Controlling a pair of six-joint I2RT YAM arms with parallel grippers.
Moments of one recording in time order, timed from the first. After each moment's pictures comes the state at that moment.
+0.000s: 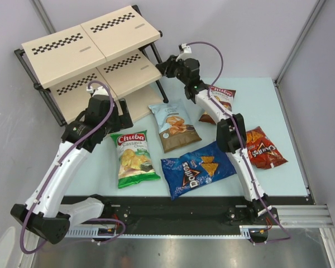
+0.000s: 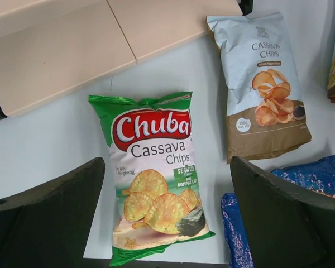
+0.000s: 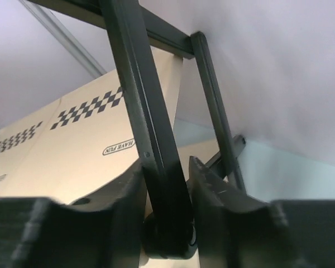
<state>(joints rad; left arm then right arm) -0.40 1.10 1.31 -0.88 -0.31 -0.49 0.46 2.60 2.45 0.24 -0.25 0.53</state>
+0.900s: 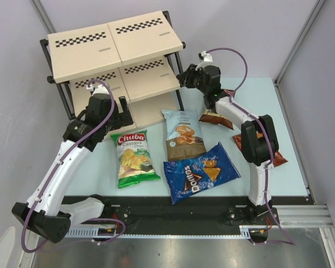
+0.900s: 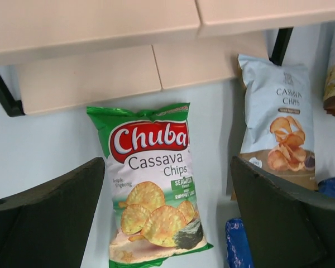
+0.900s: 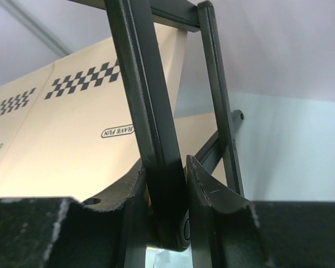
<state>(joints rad) -0.39 1.12 1.30 -0.83 -0.31 -0.48 0.40 2.08 1.68 0.35 -0.20 0.47</state>
